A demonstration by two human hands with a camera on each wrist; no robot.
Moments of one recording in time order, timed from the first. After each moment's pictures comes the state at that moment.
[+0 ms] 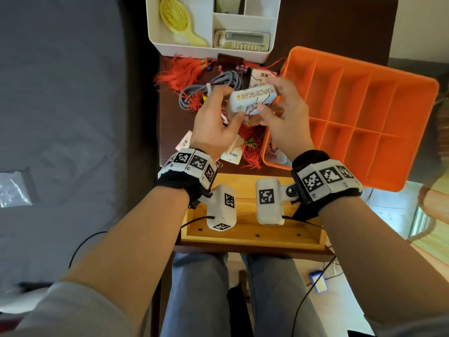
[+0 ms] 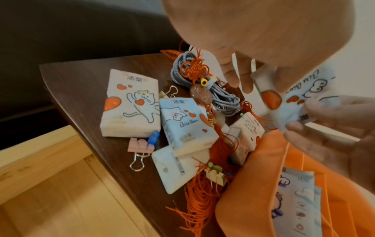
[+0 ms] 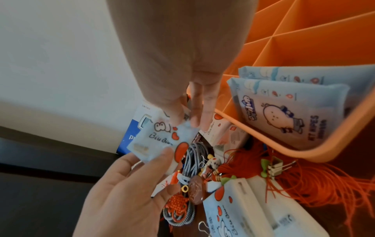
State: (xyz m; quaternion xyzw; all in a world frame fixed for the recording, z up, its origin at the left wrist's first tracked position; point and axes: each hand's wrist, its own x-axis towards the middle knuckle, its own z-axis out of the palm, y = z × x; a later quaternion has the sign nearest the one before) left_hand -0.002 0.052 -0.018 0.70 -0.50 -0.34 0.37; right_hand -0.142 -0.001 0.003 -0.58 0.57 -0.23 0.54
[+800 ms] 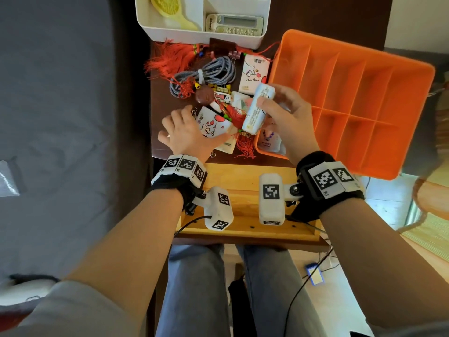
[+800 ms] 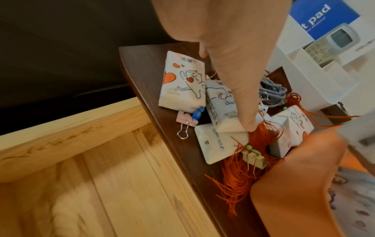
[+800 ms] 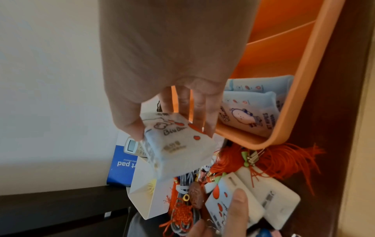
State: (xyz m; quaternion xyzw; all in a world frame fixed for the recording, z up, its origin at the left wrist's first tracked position) left_hand -0.005 0.093 -0.044 0.88 -0.39 -0.26 0.06; right_hand -0.159 0.016 0.016 -0.39 0.60 -0.27 0.64
